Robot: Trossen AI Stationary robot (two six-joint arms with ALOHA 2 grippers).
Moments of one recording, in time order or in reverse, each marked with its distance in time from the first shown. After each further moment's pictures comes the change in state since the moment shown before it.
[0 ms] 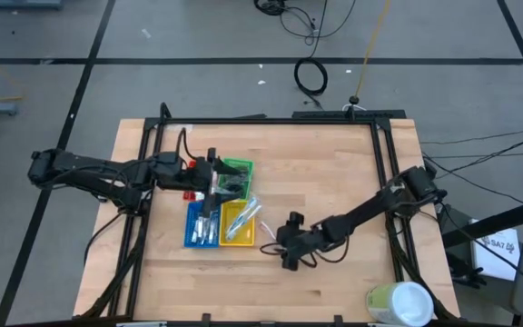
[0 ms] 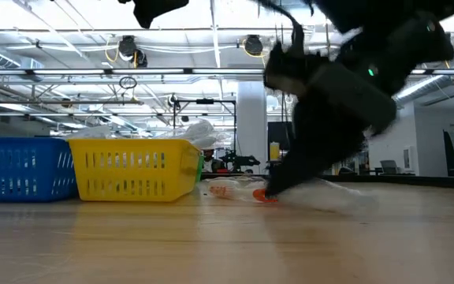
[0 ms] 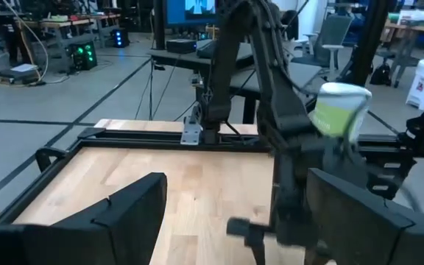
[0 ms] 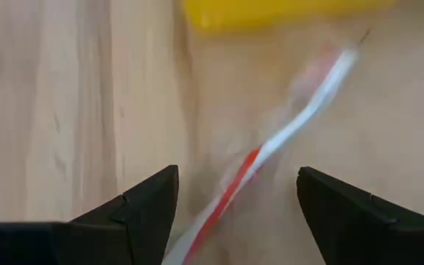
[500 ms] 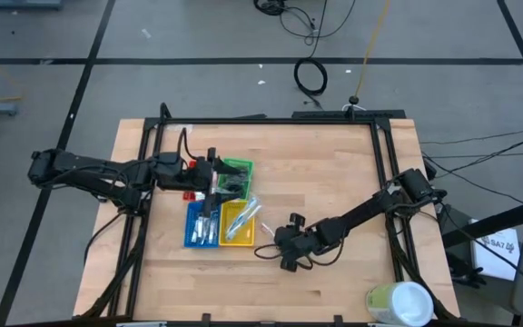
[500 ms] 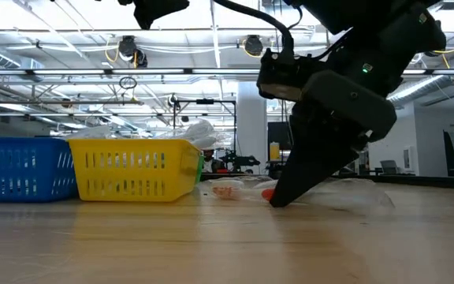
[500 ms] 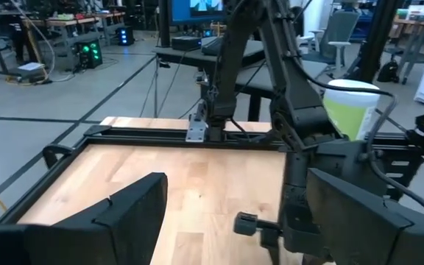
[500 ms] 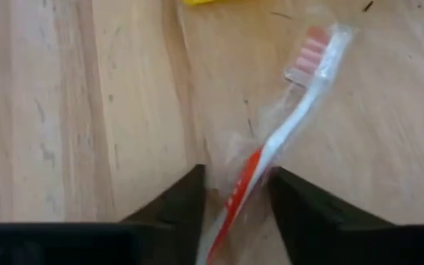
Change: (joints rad) left arm 0.001 0.005 0.000 -0.001 -0.017 0.003; right arm 0.004 0.047 0.002 -0.245 -0.033 0.075
